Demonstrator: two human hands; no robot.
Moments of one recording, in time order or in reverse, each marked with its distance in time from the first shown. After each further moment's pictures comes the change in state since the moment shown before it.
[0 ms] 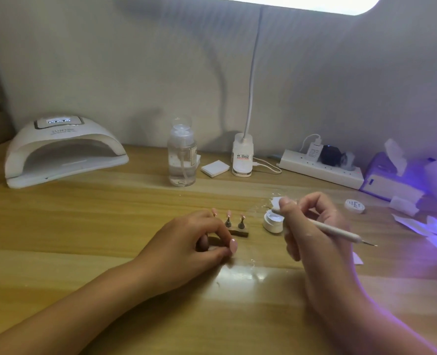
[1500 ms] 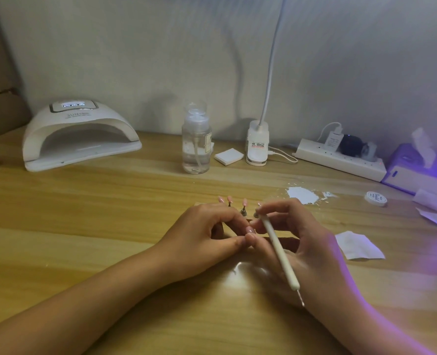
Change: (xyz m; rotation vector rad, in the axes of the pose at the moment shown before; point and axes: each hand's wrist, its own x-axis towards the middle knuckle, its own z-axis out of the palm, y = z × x) left_hand 0.001 -0.001 0.003 -0.196 0.000 0.029; right_hand -0.024 0.011 0.011 -0.369 -0.380 -0.172
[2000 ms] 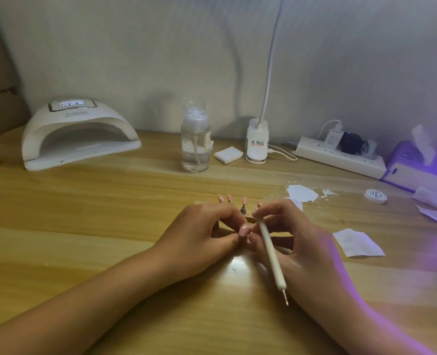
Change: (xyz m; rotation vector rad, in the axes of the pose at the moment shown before) left_hand -0.001 0.002 0.001 0.169 0.045 -0.003; right_hand -0.003 -0.005 0.002 -0.067 -0.013 0.036
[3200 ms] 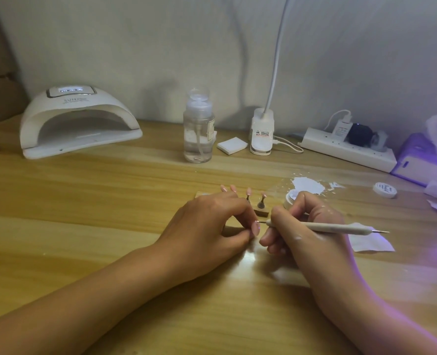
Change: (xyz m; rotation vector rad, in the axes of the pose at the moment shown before) left_hand -0.002 0.007 0.007 0.105 0.031 0.053; right_hand 0.012 -0.007 0.004 0.412 0.146 0.357
